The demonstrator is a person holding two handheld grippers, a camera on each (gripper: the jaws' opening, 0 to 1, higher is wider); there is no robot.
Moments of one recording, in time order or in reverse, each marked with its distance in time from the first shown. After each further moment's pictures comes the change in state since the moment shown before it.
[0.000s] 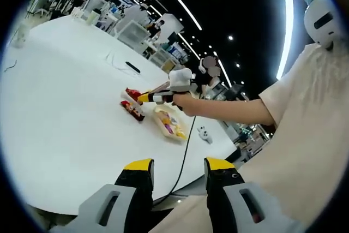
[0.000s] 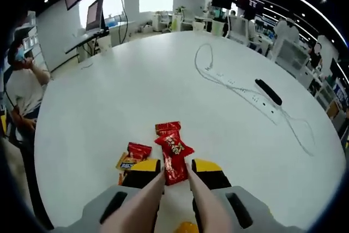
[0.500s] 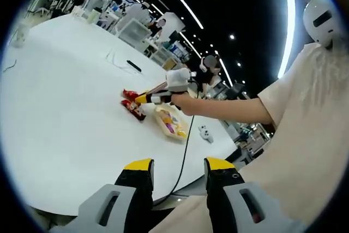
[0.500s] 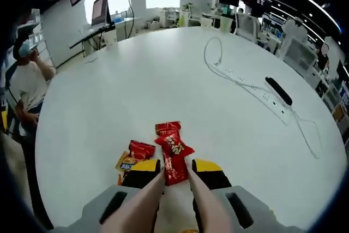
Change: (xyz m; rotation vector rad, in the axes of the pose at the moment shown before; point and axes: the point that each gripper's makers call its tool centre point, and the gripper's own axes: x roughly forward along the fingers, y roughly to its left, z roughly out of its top) left arm 0.003 0.002 -0.002 -0.010 0.017 0.008; right arm 0.017 0.008 -0.004 -0.024 0.030 0.058
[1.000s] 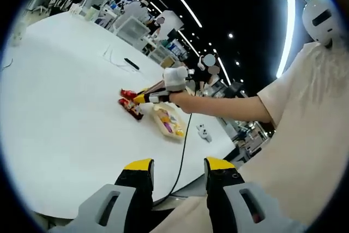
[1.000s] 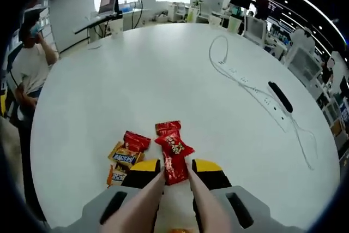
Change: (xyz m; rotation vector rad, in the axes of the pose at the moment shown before) left arm 0.007 0.000 0.001 -0.007 0.010 -0.015; right arm 0.004 -0.007 -0.006 -0.076 0.039 0.004
